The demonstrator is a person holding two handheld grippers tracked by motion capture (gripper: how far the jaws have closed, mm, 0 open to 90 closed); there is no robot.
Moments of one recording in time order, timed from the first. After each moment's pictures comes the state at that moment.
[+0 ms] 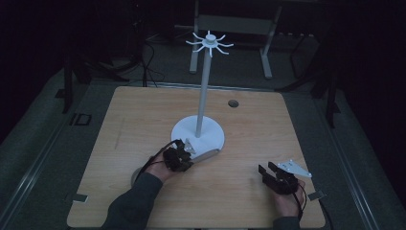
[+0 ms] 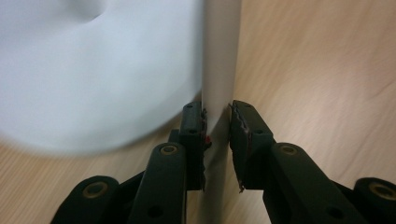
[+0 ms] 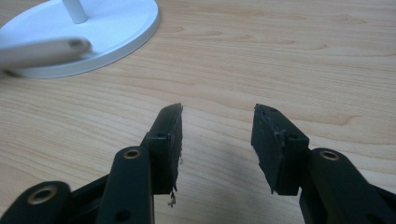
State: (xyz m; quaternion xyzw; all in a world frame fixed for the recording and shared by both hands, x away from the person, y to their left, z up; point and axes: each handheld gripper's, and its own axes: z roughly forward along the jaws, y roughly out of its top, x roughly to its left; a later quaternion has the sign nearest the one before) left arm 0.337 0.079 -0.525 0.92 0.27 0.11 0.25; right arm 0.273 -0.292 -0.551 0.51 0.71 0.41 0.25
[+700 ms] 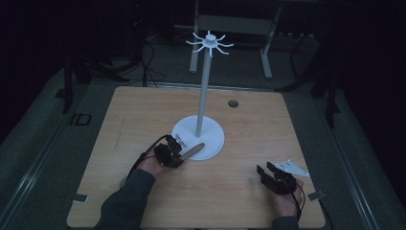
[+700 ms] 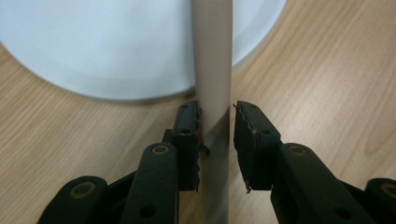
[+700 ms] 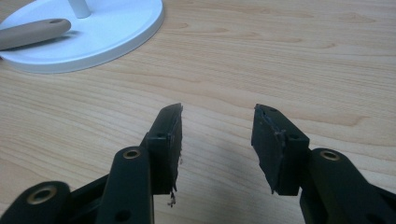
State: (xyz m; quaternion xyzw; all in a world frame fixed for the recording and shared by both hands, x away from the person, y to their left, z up) left arm 0.354 0.092 -0.526 0.92 0.33 0.08 0.20; right arm 0.274 -0.287 -0.552 0.51 0.72 0.41 0.25
